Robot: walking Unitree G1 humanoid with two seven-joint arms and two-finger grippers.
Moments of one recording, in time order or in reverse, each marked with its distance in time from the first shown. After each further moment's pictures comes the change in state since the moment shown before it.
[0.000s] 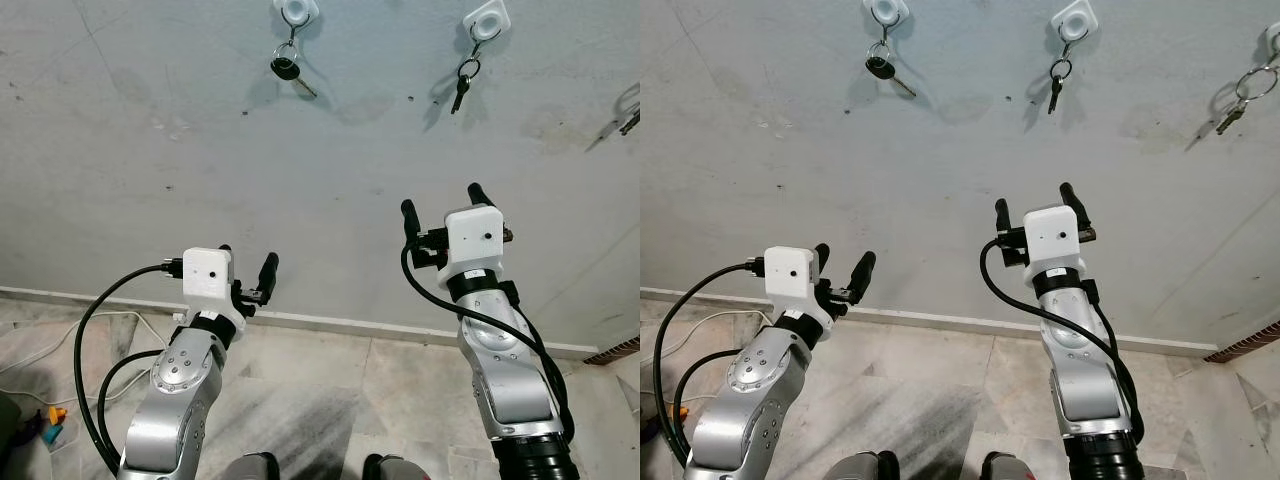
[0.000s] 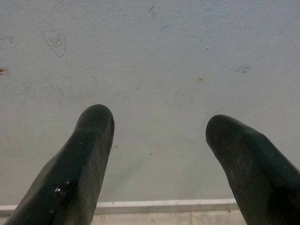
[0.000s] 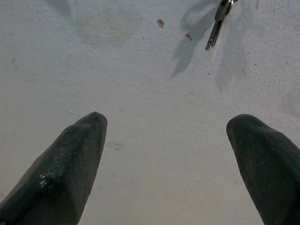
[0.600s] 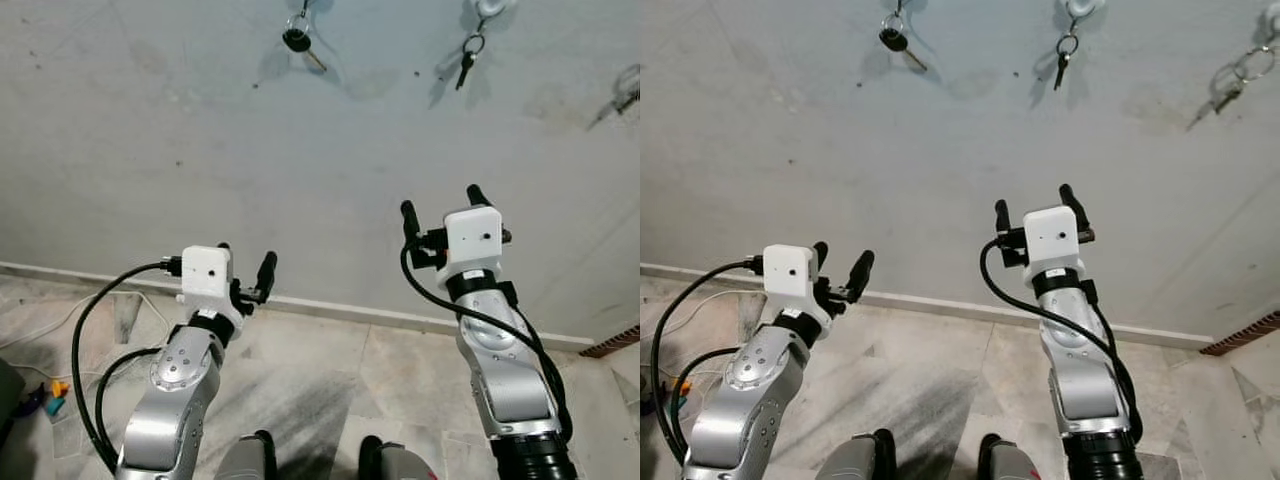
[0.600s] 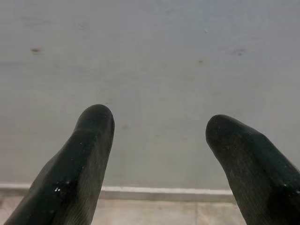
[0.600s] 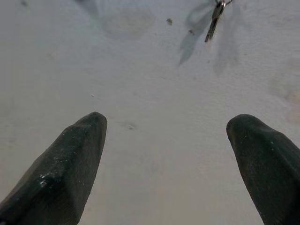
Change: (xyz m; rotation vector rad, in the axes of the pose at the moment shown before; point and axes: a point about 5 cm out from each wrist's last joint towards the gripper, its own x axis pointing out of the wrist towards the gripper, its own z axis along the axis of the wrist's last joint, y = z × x) left arm 0.000 0.003 0.001 0.014 -0.002 0.005; right arm 0.002 -0.001 0.000 0.006 0.000 -0.006
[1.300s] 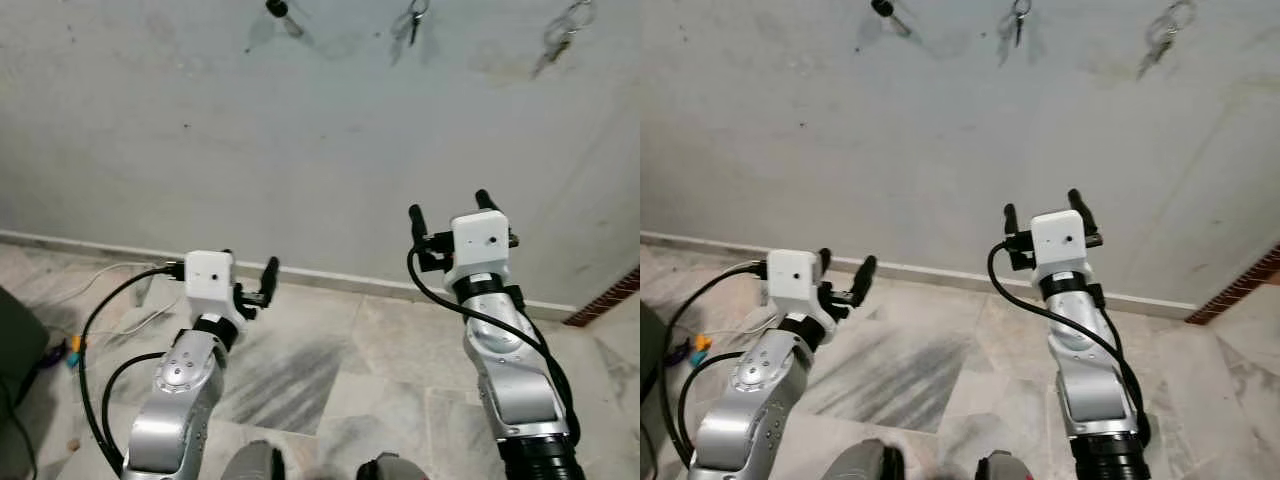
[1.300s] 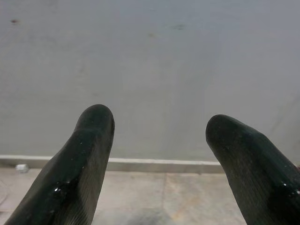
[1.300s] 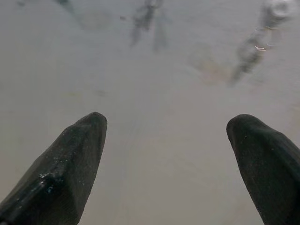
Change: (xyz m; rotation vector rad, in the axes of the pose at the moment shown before) left arm 0.002 -0.006 -0.004 -0.039 0.018 -0.011; right arm -0.002 -0.011 -0.006 -0.017 0.022 -0.046
